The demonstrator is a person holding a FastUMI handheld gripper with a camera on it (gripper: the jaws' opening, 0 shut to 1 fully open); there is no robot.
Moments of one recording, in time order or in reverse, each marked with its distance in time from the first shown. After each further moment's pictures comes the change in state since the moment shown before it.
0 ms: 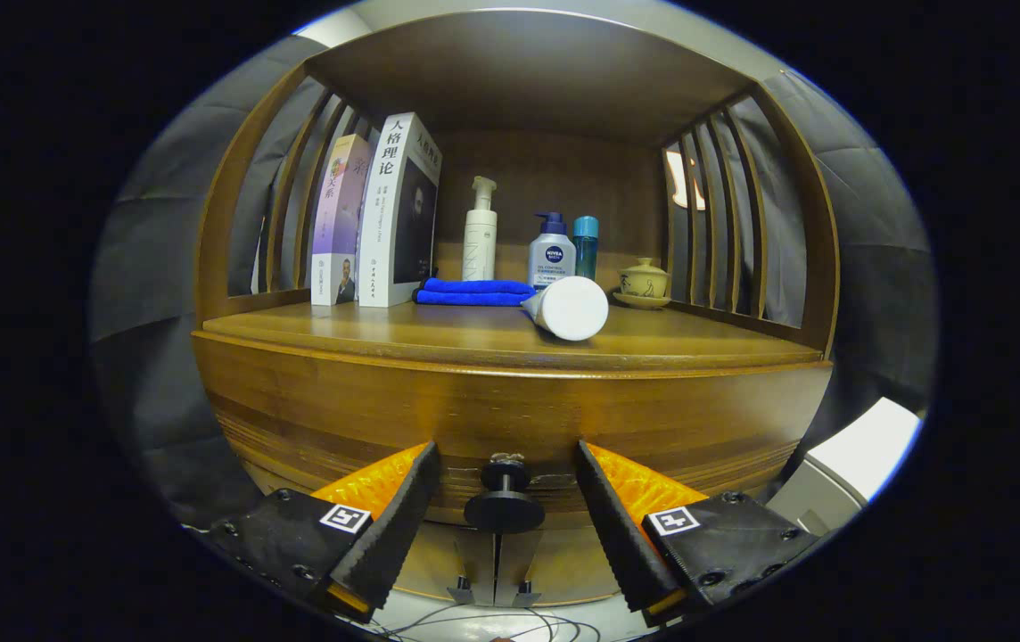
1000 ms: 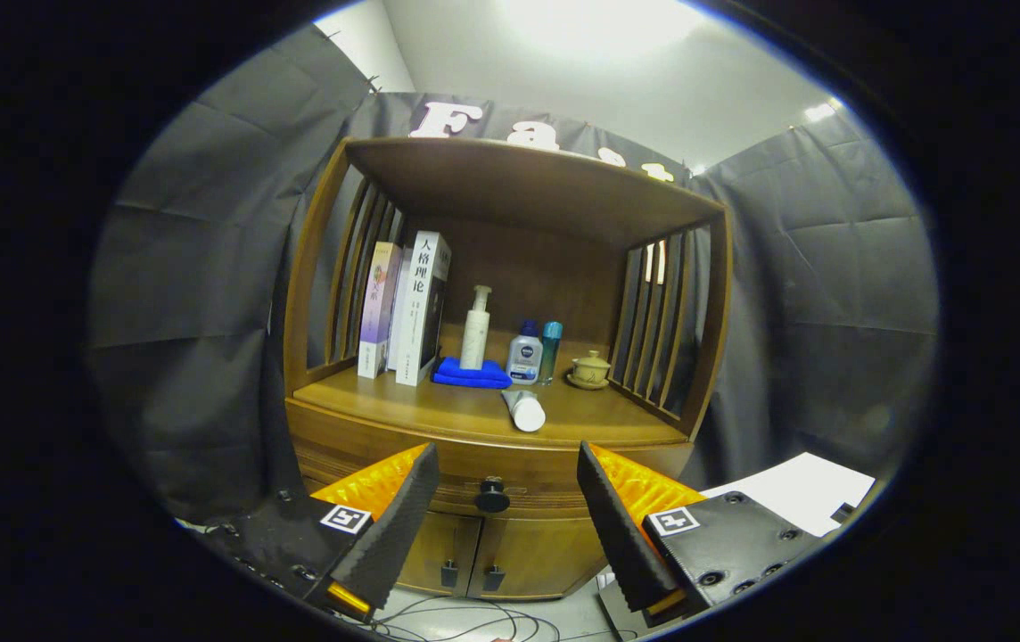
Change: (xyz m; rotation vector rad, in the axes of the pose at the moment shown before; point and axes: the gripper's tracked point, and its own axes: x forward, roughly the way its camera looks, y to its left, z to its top) arm -0.185 0.006 0.107 -0.077 -0.139 -0.102
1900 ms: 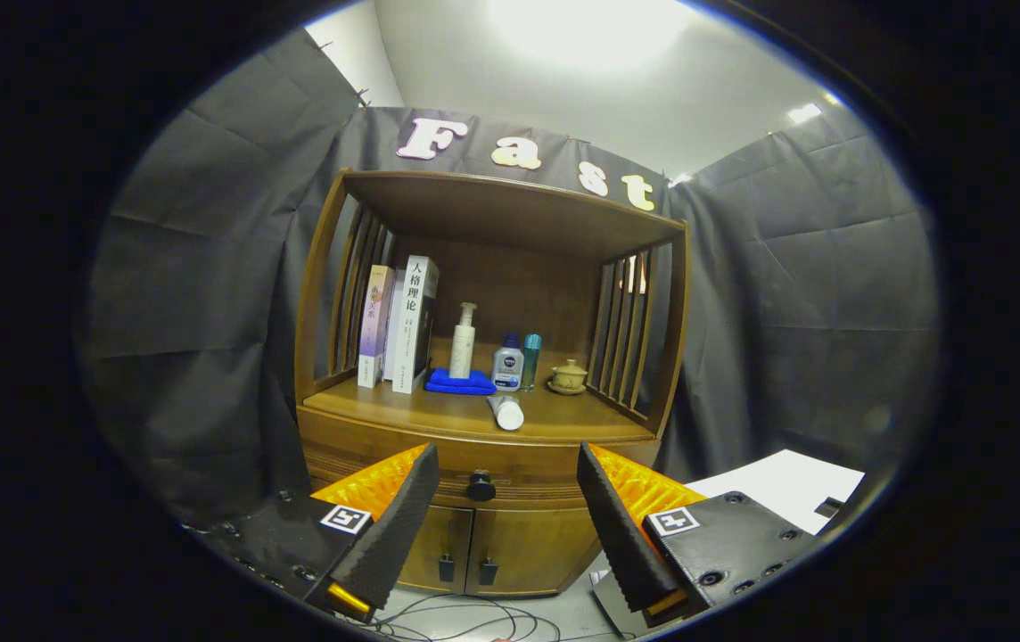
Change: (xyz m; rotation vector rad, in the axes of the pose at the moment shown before) arm -0.046 -0.012 0.005 0.006 -0.028 -0.033
